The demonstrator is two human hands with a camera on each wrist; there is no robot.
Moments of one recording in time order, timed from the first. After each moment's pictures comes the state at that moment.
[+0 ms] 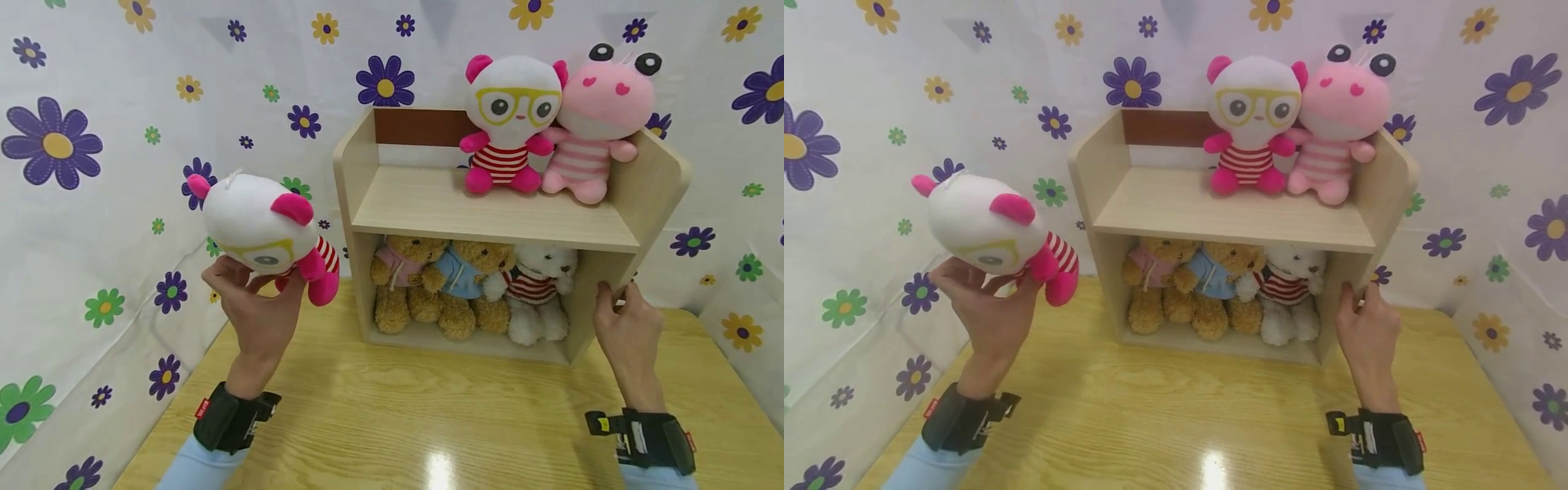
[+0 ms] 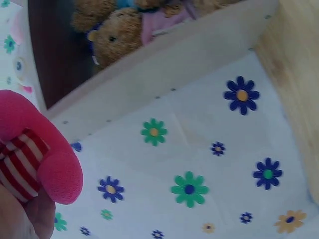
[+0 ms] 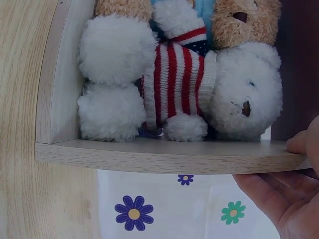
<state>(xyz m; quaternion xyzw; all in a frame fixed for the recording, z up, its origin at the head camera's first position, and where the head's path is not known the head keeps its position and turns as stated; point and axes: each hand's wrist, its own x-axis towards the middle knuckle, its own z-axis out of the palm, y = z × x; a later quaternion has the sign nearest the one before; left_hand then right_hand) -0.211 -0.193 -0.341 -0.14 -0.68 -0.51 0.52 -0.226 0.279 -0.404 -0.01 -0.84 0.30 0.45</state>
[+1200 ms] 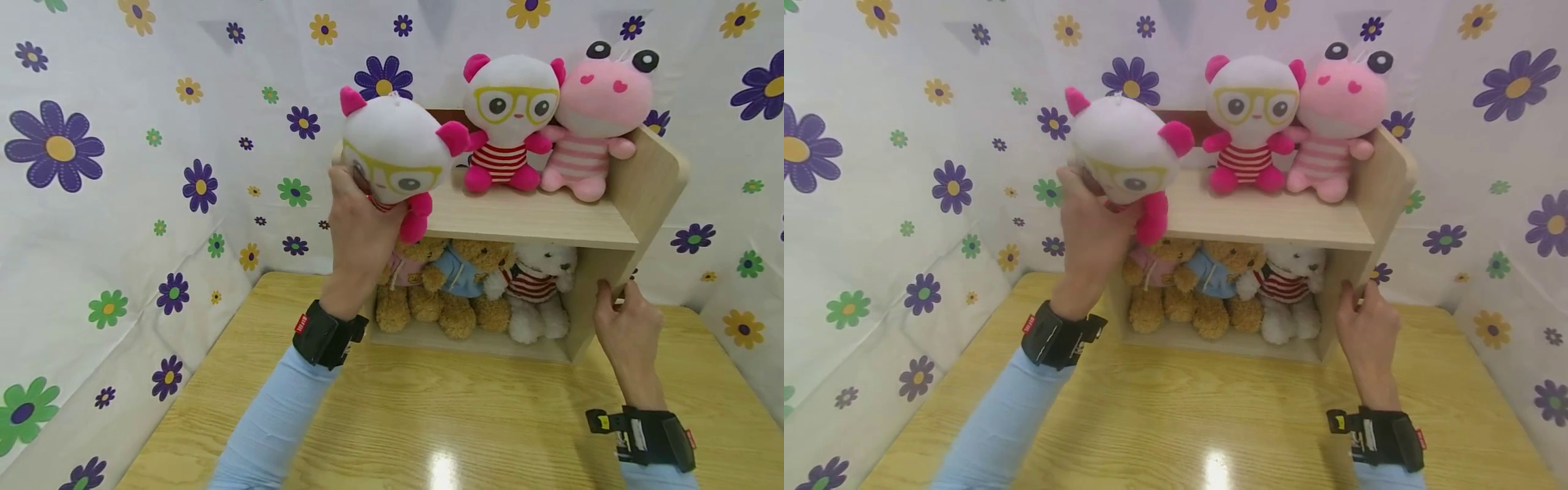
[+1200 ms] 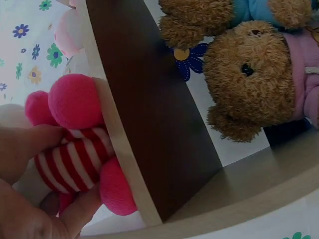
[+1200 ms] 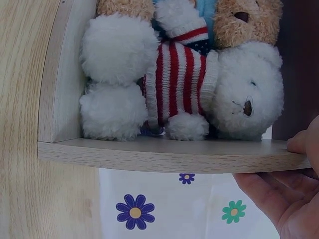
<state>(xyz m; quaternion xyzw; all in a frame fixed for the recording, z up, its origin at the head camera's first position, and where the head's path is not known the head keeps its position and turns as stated) -0.261 -0.075 -0.254 -0.12 -0.79 -0.45 0.39 -0.225 0.279 -0.402 0.00 -0.84 0.28 0.46</state>
